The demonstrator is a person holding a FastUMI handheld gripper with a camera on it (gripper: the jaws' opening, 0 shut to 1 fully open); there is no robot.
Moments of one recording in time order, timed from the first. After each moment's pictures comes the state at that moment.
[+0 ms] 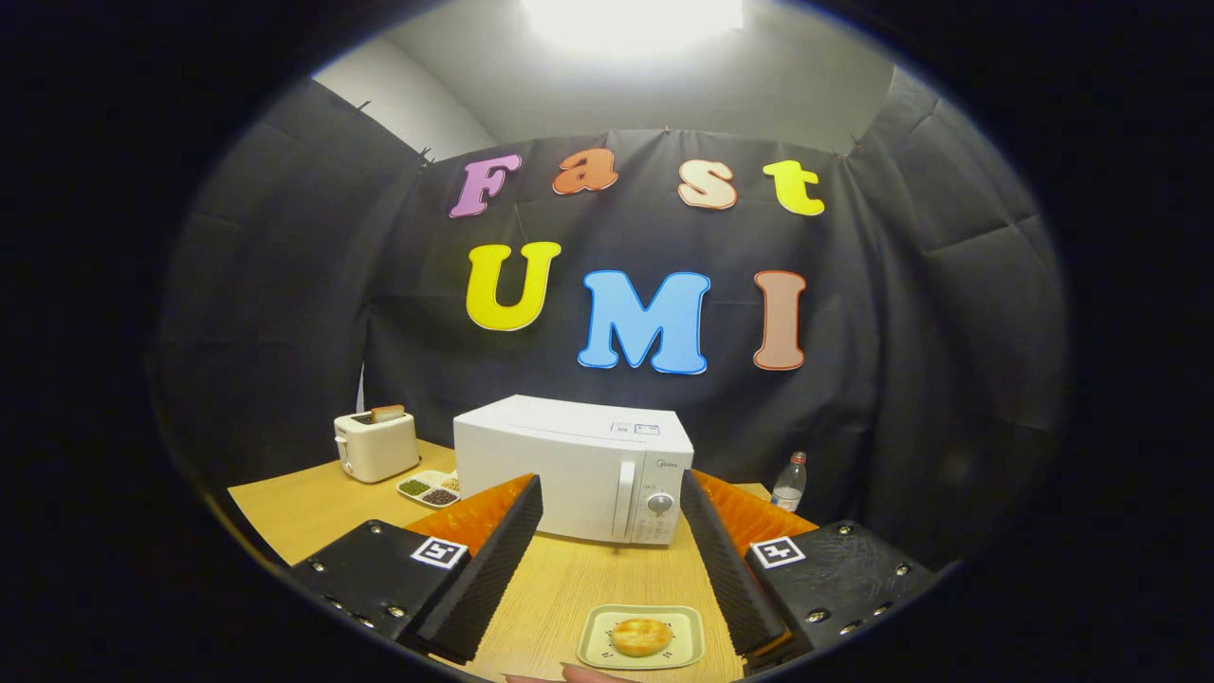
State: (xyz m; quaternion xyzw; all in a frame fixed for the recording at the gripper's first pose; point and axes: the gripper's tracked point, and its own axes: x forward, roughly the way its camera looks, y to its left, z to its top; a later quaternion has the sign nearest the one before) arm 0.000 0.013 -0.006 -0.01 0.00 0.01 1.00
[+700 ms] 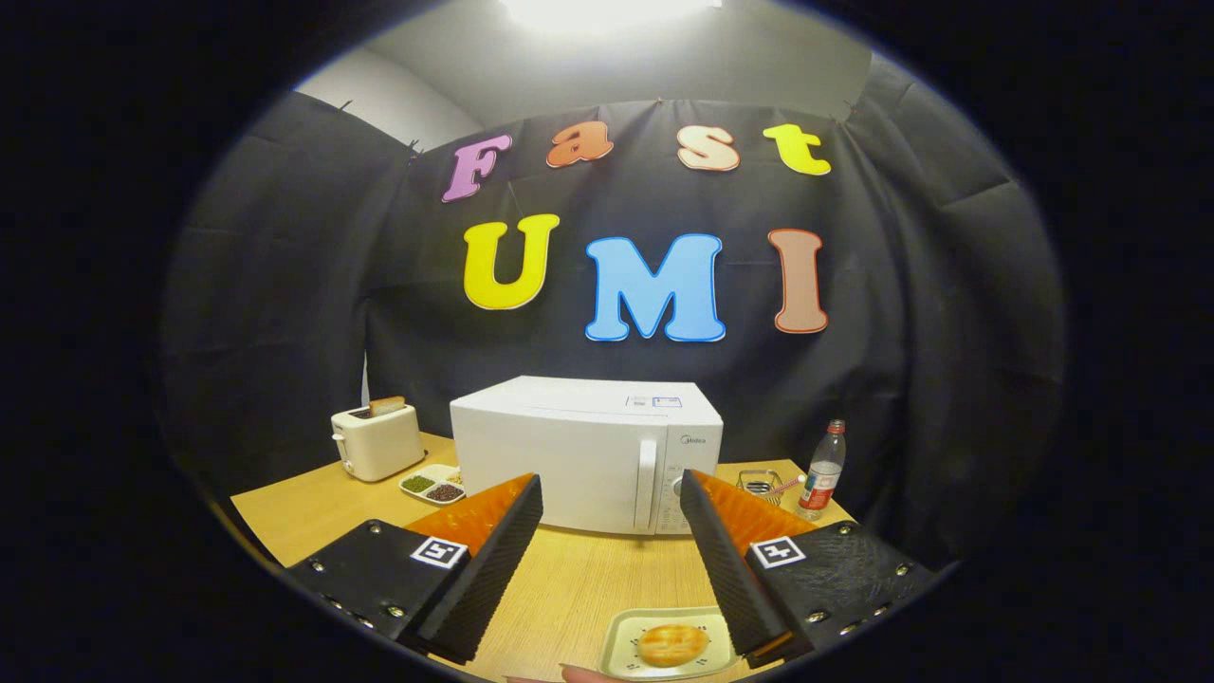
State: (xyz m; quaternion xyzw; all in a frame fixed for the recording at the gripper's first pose) arm 0.071 0.023 -0.059 0.03 0.04 0.02 1.00
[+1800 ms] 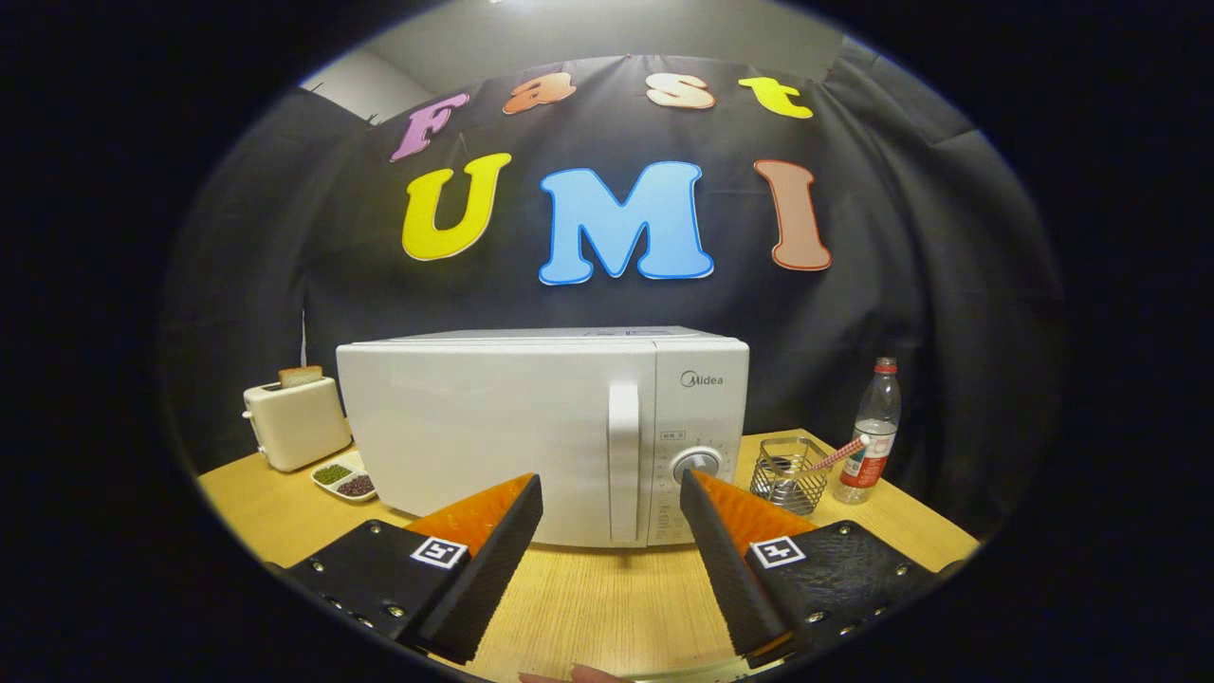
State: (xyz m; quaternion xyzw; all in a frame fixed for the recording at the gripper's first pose) arm 0.232 0.006 -0.163 0.05 0.06 -0.02 1.00
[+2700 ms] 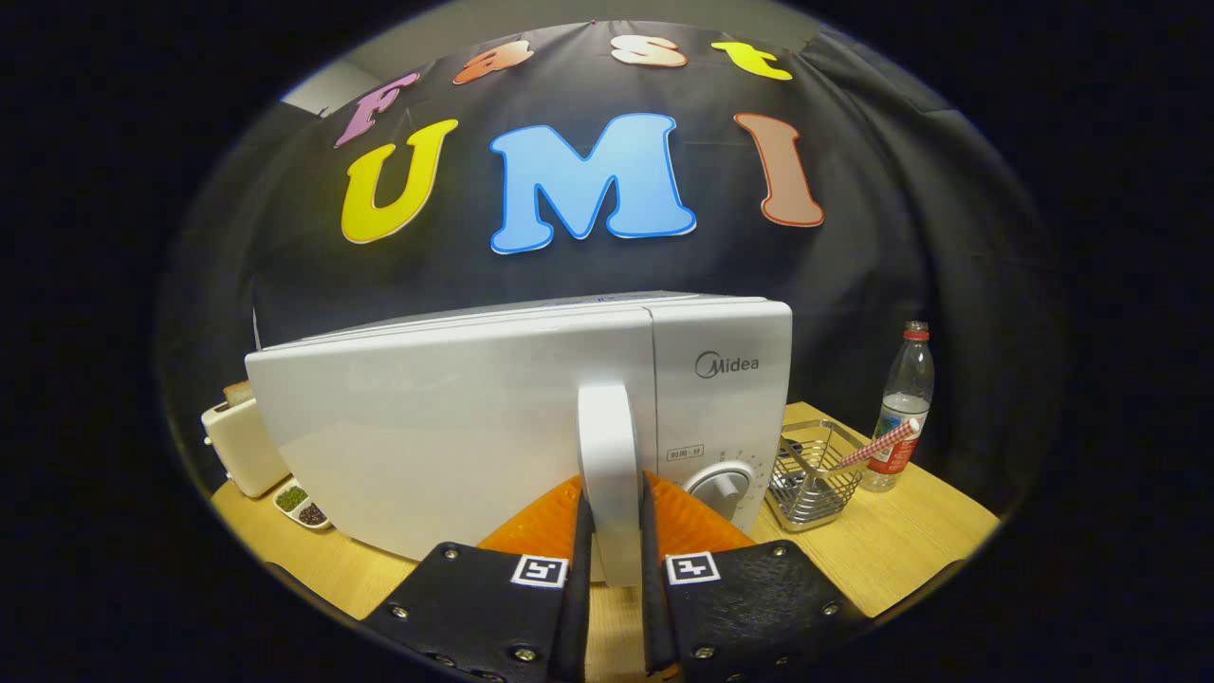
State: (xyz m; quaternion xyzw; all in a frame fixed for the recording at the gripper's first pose) arm 0.299 -0.003 -0.186 0.07 0.11 -0.07 0.99
